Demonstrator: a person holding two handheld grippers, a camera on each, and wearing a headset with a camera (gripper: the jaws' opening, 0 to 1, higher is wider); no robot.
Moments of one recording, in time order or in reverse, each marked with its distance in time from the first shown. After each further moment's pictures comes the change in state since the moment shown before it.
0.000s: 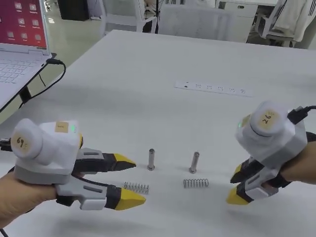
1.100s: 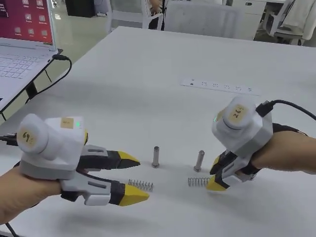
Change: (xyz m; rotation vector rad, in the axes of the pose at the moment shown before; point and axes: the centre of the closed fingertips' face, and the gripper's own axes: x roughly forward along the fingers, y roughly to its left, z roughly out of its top) left arm -0.001 0.001 -0.002 -0.006 0.006 0.002; right arm 0.037 -0.011 0.035 -0.091 -0.011 0.036
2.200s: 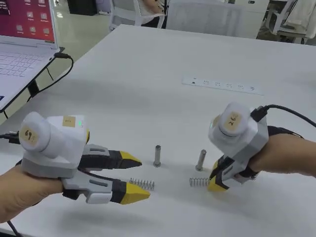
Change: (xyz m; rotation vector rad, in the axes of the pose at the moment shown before) left arm 0.001 0.001 -0.002 -0.006 0.005 -0.004; right arm 0.008 0.001 -0.007 -0.065 0.046 -0.001
